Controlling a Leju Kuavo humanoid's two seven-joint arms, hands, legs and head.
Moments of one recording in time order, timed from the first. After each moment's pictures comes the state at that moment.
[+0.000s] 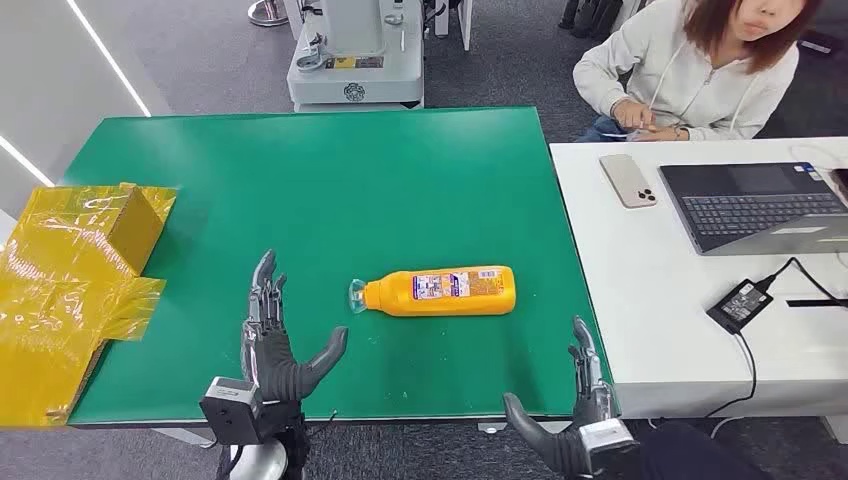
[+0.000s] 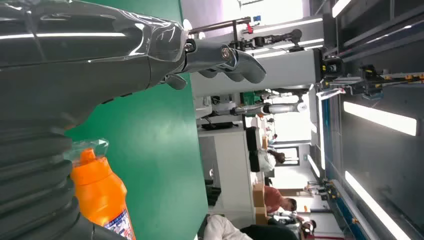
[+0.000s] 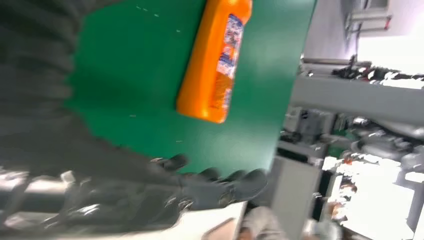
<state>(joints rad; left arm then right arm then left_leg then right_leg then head) -0.04 -0.18 -0.49 -1.33 -0.12 0.39 -0.63 0.31 -0.02 0.41 -1.79 0.25 -0.43 -0.50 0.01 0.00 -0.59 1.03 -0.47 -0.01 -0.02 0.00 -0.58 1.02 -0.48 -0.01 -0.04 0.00</state>
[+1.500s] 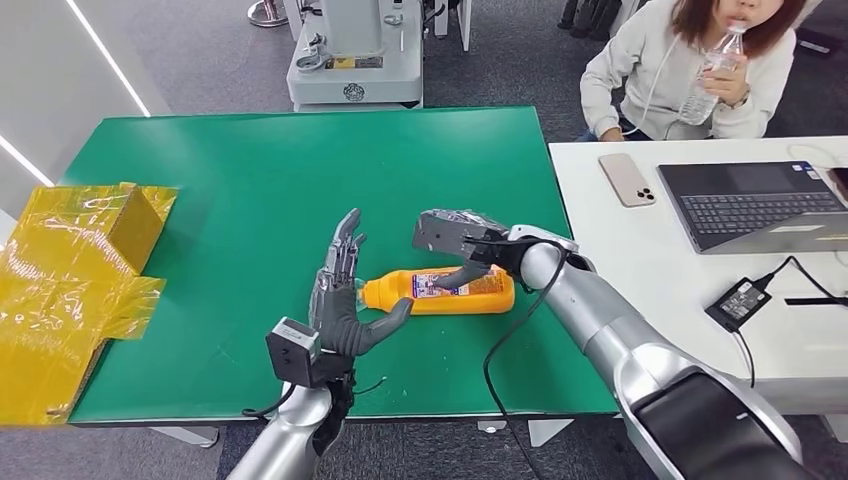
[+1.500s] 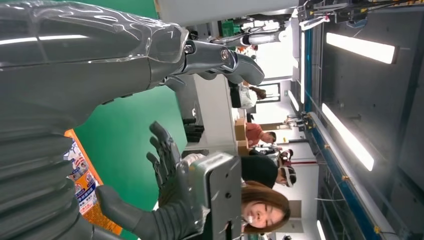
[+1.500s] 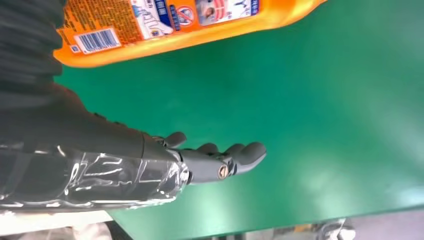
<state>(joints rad) -0.32 -0.23 -0.61 -1.03 -0.02 0.26 -0.67 -0.91 0.00 0.70 -0.67 0.38 0.46 -0.29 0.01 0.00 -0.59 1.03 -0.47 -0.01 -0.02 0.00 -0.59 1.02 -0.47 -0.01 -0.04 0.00</state>
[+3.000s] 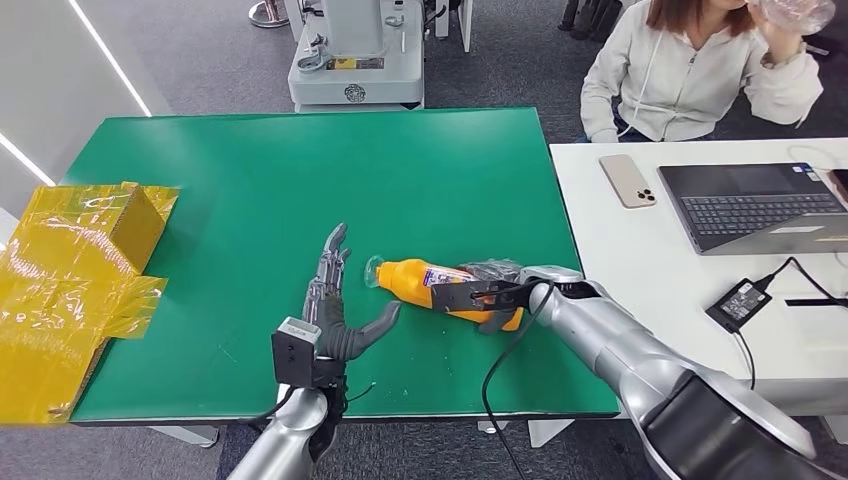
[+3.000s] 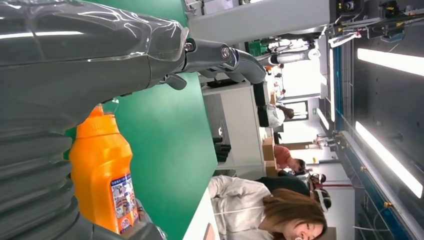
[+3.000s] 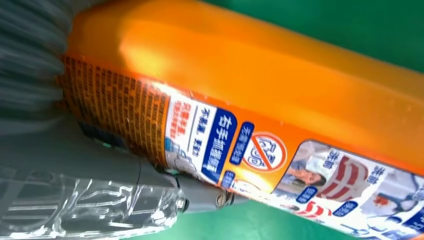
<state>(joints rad) -0.30 -0.21 -0.58 -0.97 -0.02 0.35 -0.67 -0.90 -0.09 1.01 -0.50 0.43 0.40 -0.26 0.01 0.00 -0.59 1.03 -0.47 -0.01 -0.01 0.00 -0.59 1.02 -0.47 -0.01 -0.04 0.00</state>
